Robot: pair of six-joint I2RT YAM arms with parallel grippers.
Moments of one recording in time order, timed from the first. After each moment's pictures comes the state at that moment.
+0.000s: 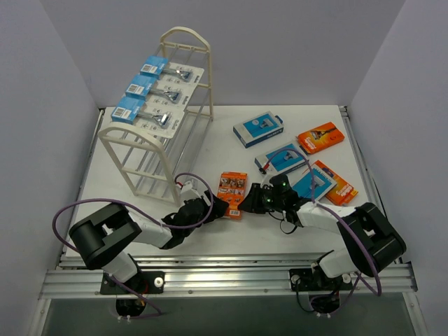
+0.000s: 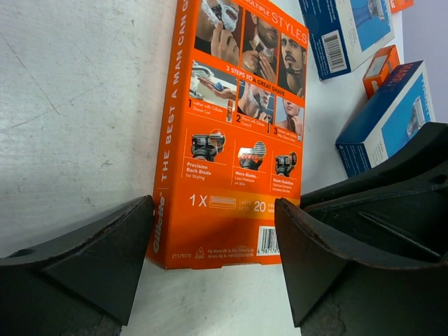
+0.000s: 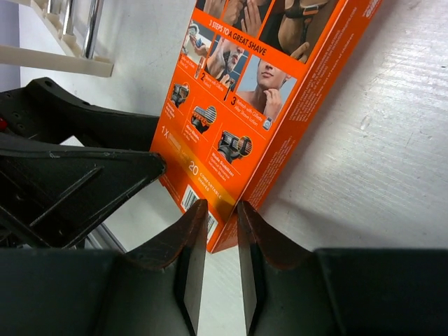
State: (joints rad) left arm -0.93 1.58 0.38 0.73 -0.33 -1.07; right arm 0.54 1.41 0.44 0.34 -0.40 0.67
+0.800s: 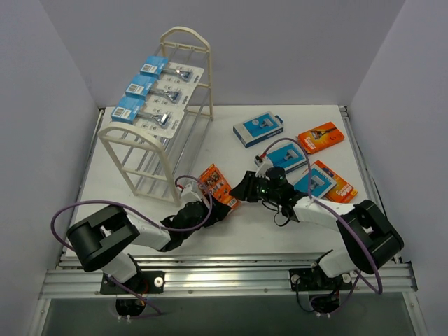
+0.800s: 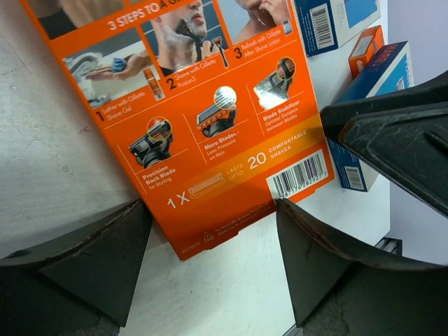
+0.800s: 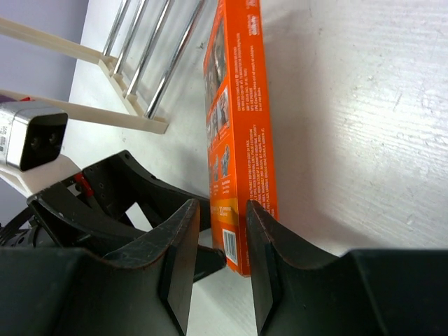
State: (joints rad) left arm -0.95 1.56 0.35 0.74 -0.28 -1.12; right arm 0.57 1.43 0.53 0.43 -0.35 0.70
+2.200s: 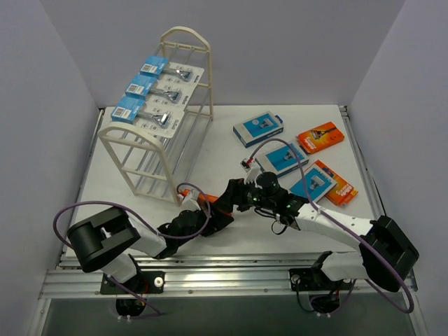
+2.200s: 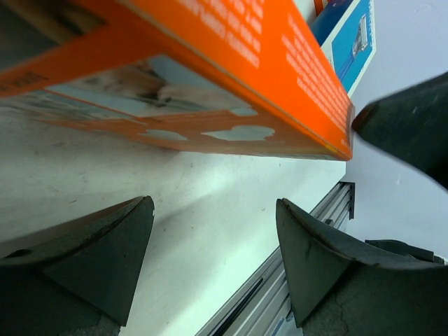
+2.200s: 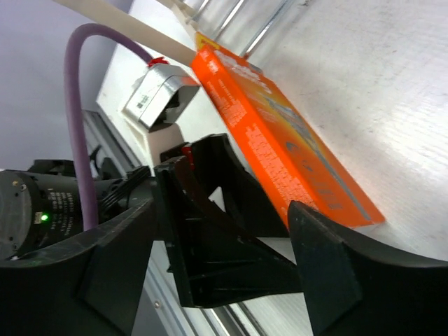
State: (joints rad) left arm -0.98 1.56 0.25 0.91 -0.14 -1.20; right arm 0.77 1.28 0.56 0.33 -0.31 0.71
